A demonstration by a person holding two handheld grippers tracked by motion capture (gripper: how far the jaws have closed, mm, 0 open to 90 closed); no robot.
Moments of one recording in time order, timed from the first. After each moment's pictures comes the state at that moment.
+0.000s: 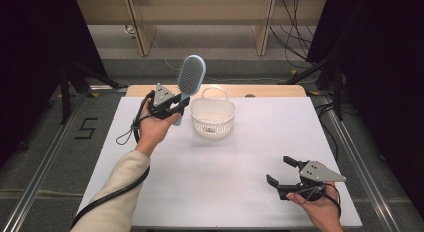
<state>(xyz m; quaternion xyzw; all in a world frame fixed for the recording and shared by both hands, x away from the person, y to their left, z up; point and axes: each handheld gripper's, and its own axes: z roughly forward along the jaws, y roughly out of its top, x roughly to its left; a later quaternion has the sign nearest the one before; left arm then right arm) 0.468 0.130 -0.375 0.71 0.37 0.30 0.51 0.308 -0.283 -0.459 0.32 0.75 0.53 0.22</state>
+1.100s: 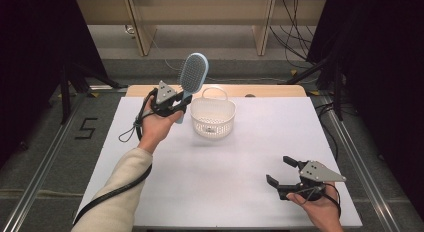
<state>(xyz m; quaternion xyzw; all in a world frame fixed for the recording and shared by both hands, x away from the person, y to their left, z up) 0.473 0.124 -0.371 0.72 0.36 0.30 0.51 0.308 -0.283 -0.459 0.32 0.75 0.53 0.22</state>
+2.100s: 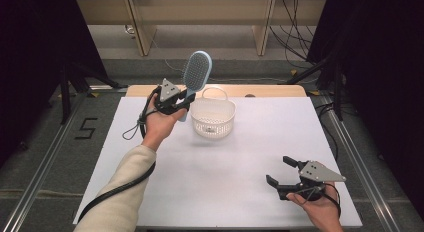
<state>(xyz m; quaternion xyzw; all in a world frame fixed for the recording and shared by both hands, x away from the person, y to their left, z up) 0.478 0.115 -0.369 0.72 0.36 0.30 0.52 0.308 -0.283 -0.459 0.32 0.75 0.53 0.22</state>
